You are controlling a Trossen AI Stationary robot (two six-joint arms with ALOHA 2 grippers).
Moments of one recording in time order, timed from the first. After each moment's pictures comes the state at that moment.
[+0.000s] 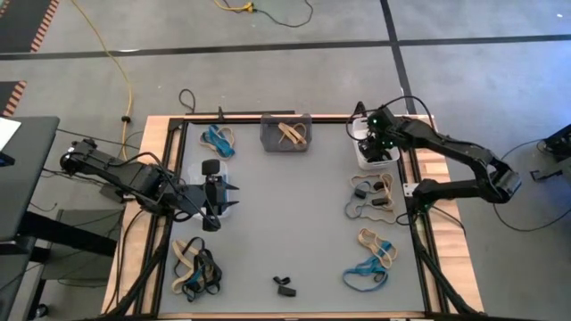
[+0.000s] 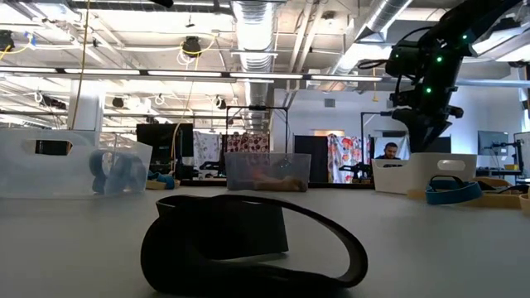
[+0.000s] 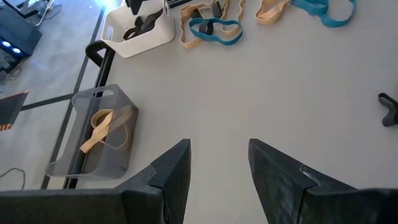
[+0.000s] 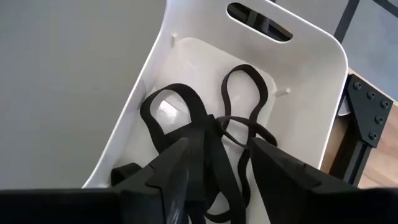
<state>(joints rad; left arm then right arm) -0.38 1.08 1.12 -0.80 -0.51 -0.05 -0.81 1.16 0.76 -0.70 0.29 0.12</state>
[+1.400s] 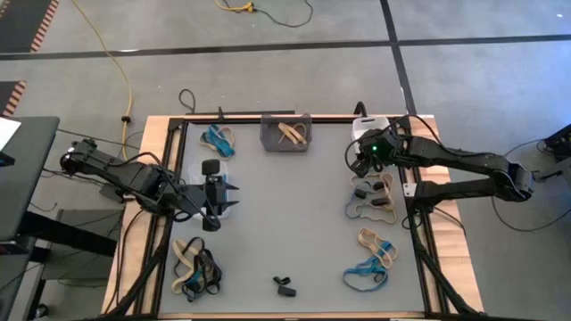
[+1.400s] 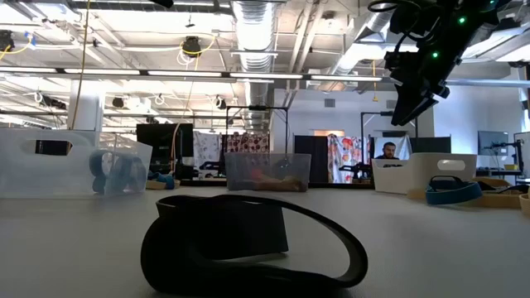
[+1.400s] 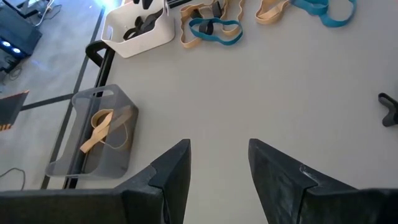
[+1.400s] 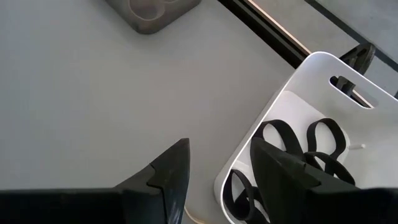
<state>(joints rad) -0.38 1.08 1.12 -0.80 -0.51 -0.05 -0.39 0.99 0.76 -0.70 0.34 0.25</state>
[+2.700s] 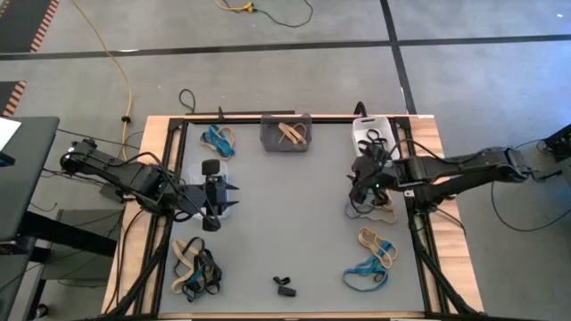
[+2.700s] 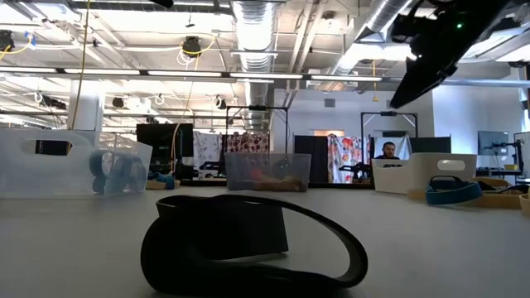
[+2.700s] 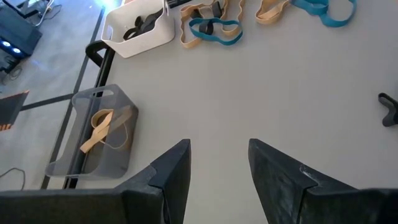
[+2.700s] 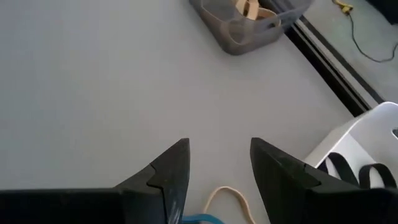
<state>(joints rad) -0.38 1.08 1.12 -0.80 -0.51 -0.05 0.08 0.99 0.76 -0.69 0.53 0.38</state>
